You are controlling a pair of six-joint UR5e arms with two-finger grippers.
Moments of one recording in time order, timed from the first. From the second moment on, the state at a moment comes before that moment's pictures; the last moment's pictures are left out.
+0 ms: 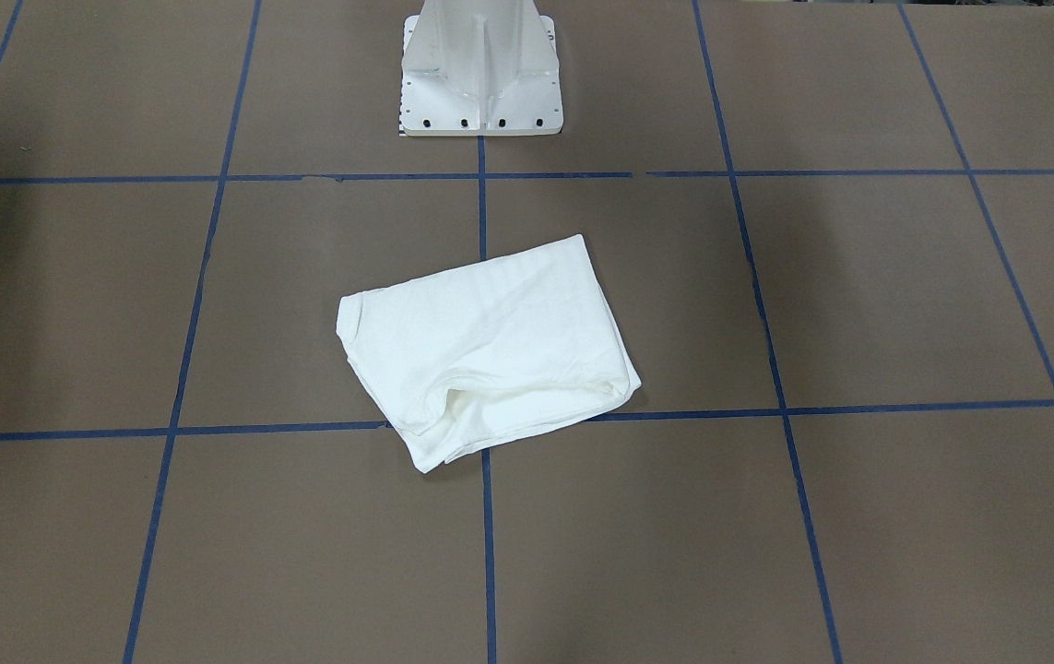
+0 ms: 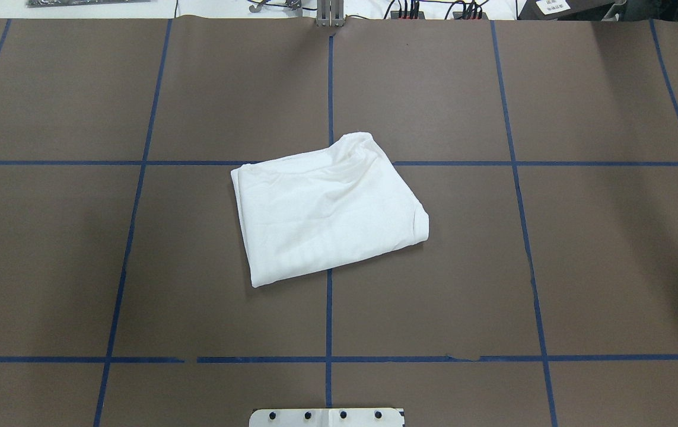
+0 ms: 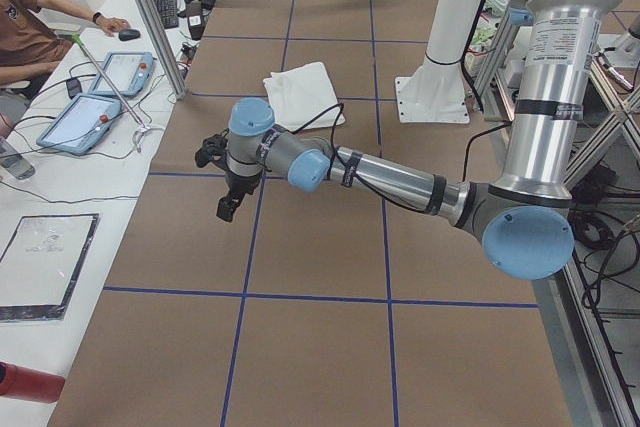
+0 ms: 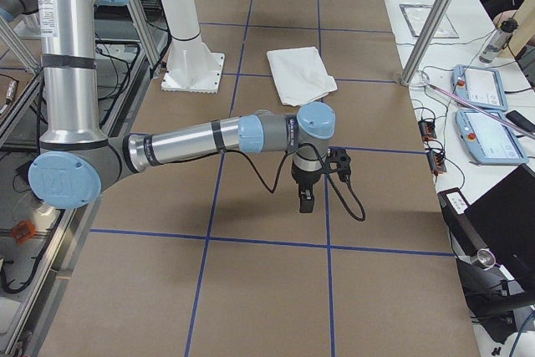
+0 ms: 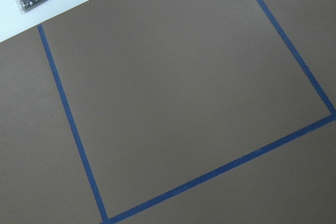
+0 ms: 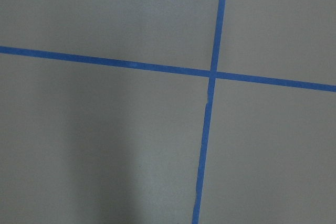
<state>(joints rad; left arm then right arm) -1.41 -1.68 -1.72 -1.82 -2.23 -0.08 1.48 -1.60 1.84 -1.74 2.27 0.02</state>
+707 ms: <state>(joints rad) -1.50 -1.57 -1.73 -1.84 -2.36 -0.07 1.46 -1.63 1.84 -1.73 2.33 0.02</state>
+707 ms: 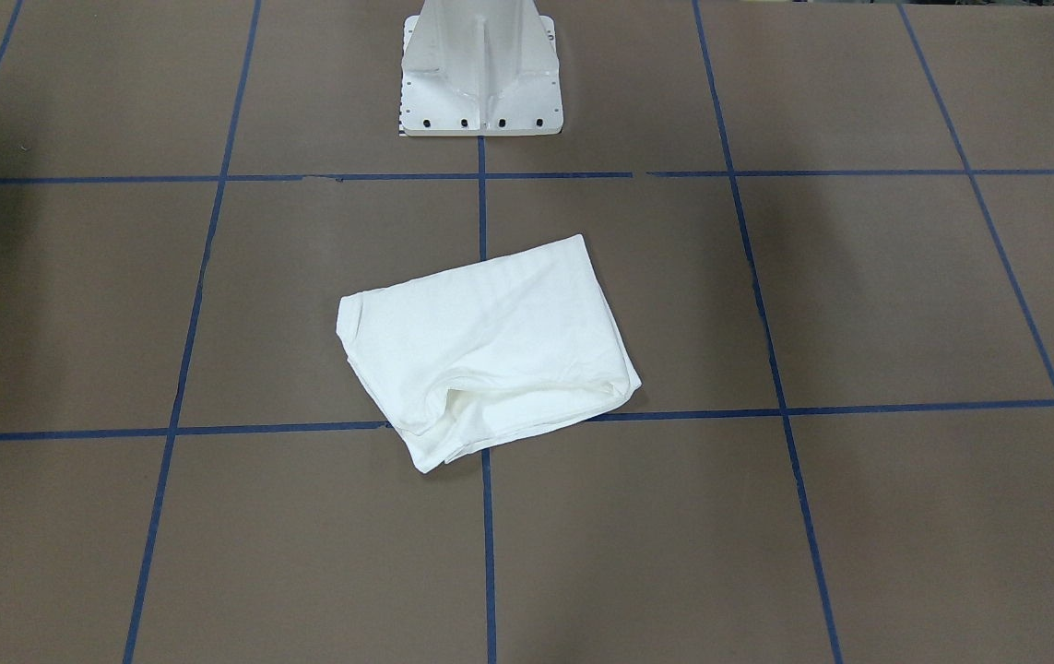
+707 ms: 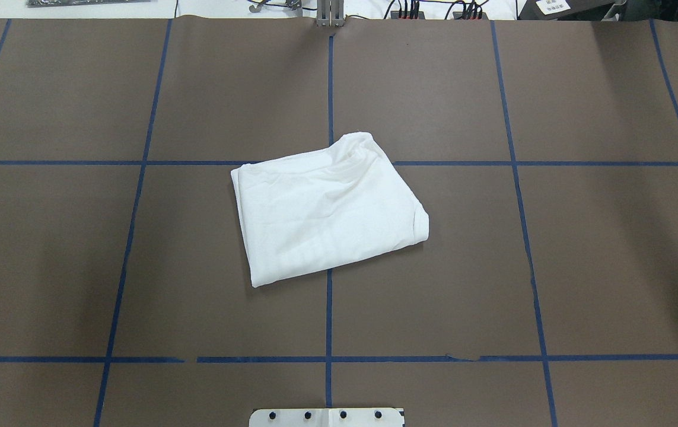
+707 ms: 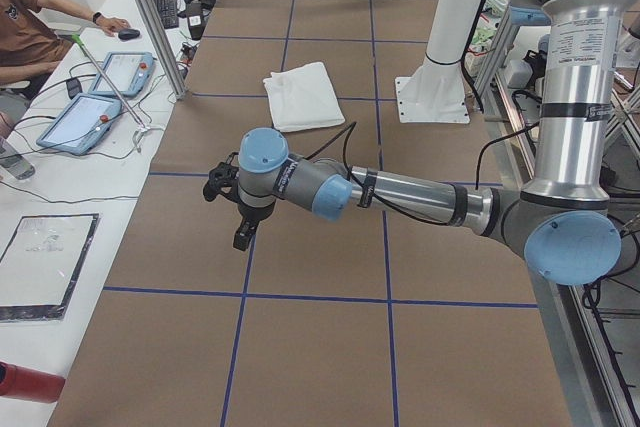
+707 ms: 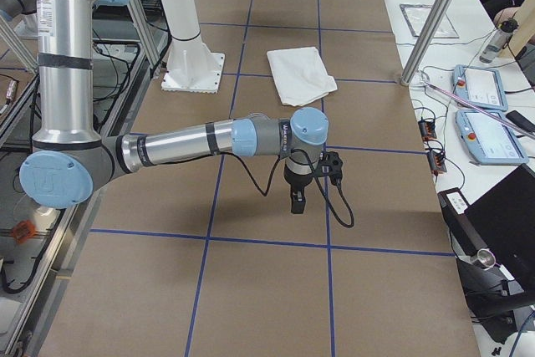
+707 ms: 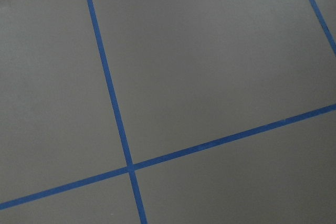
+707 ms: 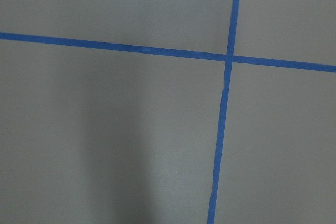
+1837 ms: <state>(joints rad) -1.51 -1.53 -1.76 -1.86 -2.39 -0.07 1.45 -1.68 1.88 -1.73 2.28 0.01</state>
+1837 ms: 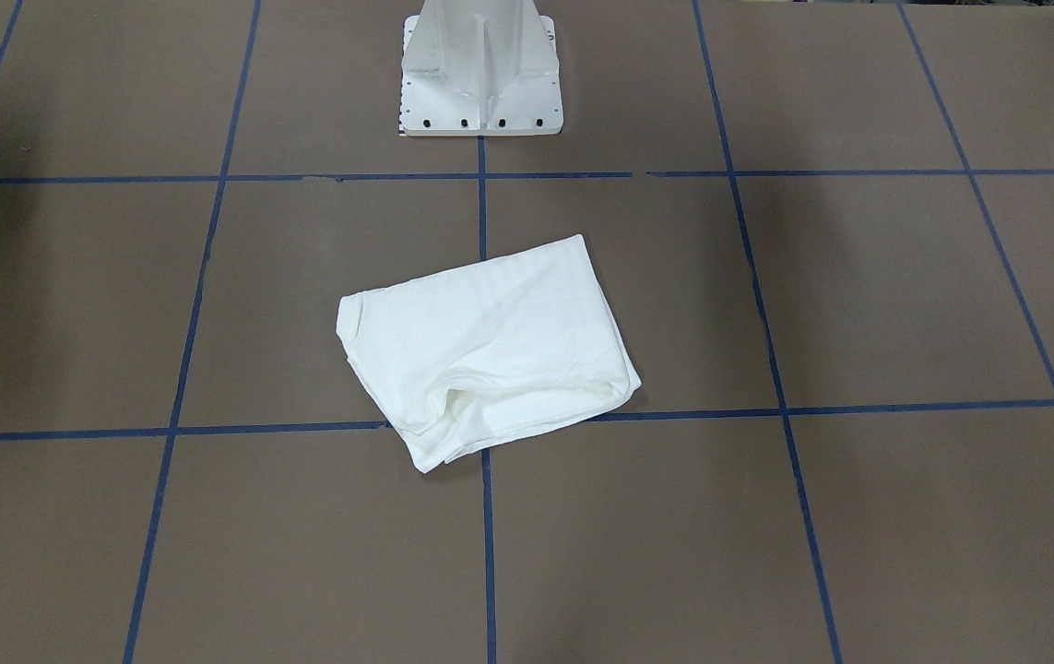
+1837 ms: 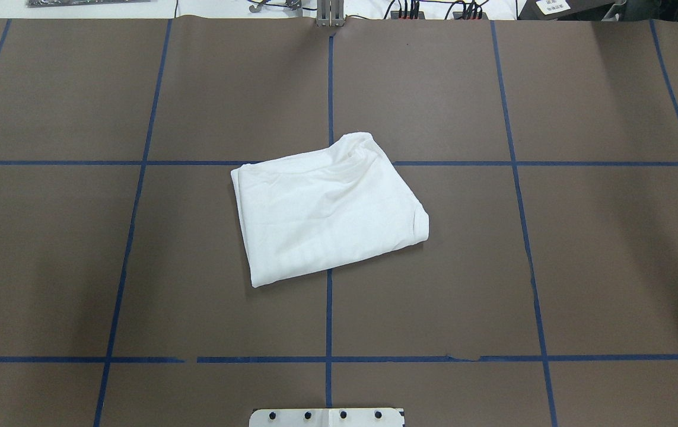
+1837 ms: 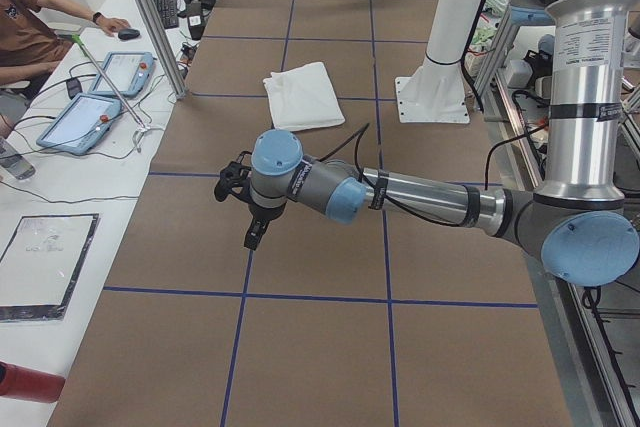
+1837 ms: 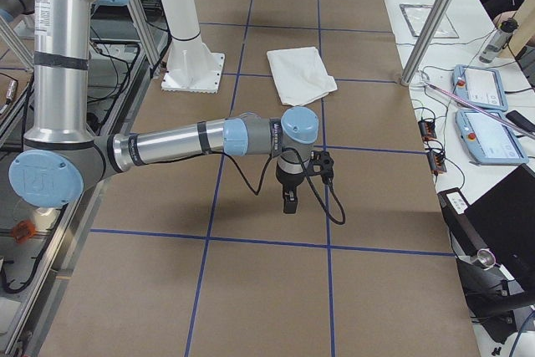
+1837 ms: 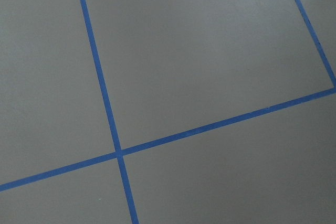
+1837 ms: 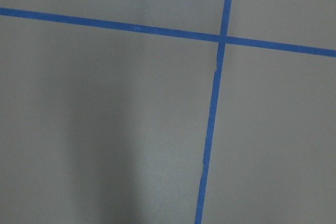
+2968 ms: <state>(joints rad) -1.51 -1.52 -1.77 -1.85 -2.38 -0.07 1.45 -1.71 1.85 -1.62 2.30 0.01</state>
